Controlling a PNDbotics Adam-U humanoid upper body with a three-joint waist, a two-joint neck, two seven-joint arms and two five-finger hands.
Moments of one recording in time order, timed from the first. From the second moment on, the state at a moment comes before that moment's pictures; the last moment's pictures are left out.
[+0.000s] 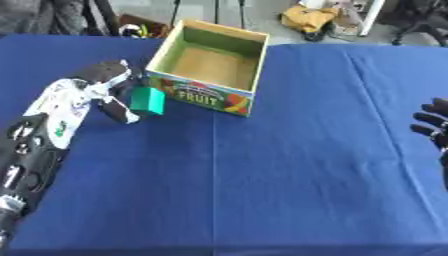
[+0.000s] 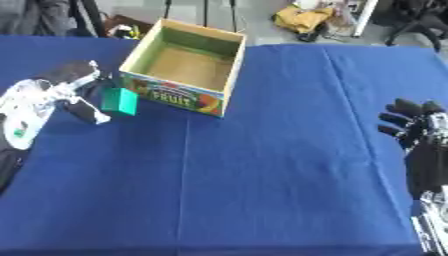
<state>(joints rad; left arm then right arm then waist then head) -0.72 0.45 -0.17 -1.14 -0.88 -0.14 -0.37 -0.12 -0.32 -0.02 -1.64 -0.25 -0.19 -0.09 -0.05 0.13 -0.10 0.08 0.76</state>
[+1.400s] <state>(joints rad) -1.05 0.26 -0.04 -0.74 -1.13 0.03 -0.02 -0.17 -0.31 0.00 -1.64 -0.25 -0.18 -0.07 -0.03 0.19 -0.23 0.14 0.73</state>
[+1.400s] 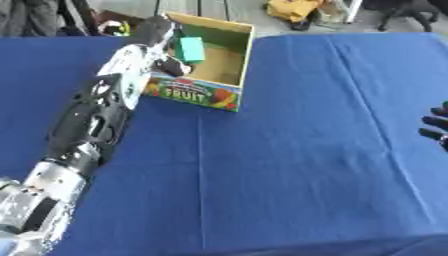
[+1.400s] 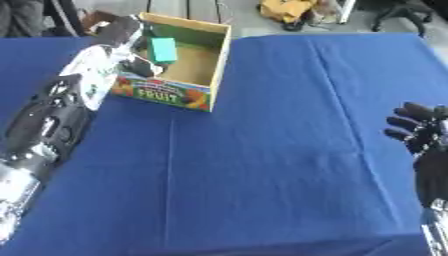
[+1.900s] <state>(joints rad) -1.05 0.26 -0.03 -0.71 -1.13 0.00 0.00 -0.17 -0.31 0.00 -1.64 -0.25 -0.18 -0.07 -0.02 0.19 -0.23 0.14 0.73</state>
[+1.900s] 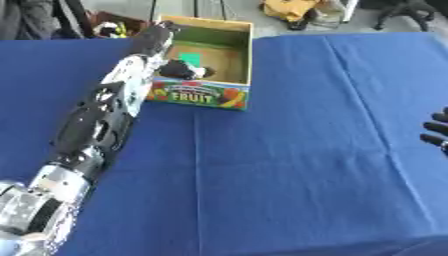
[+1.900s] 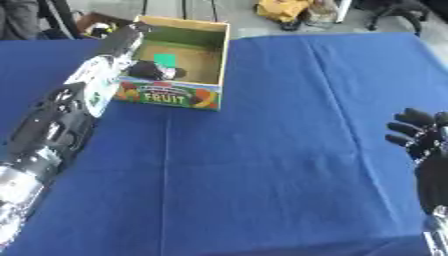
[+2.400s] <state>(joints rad) -1.02 0.29 -0.05 -0.83 -0.98 -0.04 -0.03 -0.16 -0.31 -0.01 -1.64 -0.25 -0.18 -0.07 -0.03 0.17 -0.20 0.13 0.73</state>
